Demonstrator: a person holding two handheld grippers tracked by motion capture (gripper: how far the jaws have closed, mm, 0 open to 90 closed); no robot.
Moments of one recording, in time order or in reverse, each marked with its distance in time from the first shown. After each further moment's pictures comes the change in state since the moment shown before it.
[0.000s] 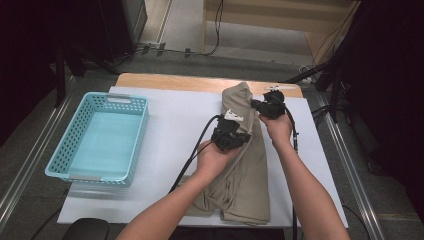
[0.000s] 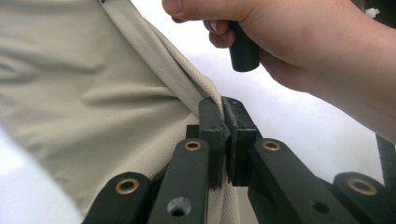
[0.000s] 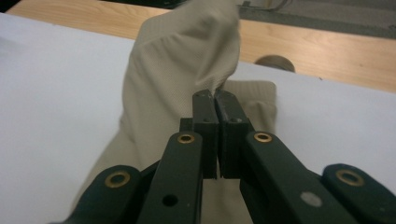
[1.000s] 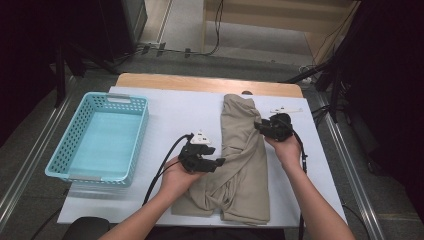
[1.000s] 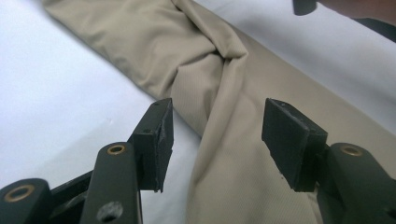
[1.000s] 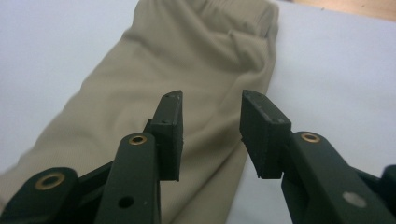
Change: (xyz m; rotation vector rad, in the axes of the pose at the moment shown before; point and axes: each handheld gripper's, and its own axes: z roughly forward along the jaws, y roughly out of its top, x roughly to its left) left arm 0.032 -0.080 -0.063 0.038 0.013 0.103; right arm 0.001 -0.065 -0.027 0.047 -0.005 -0.084
